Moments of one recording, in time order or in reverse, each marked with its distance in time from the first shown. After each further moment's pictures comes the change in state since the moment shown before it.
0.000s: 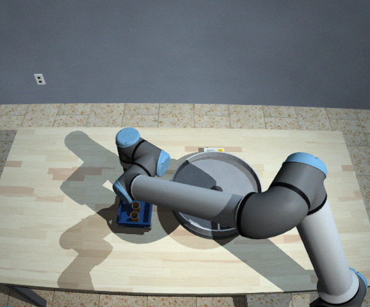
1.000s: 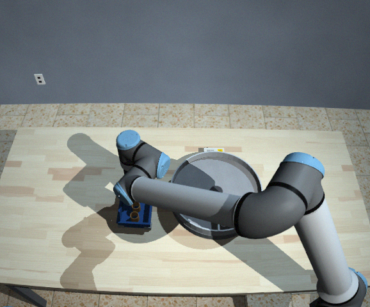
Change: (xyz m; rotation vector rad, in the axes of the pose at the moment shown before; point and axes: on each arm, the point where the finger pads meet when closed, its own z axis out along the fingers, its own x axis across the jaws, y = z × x) left arm 0.000 0.000 0.000 0.000 0.000 0.000; right arm 0.000 0.000 0.014 0.000 0.000 0.000
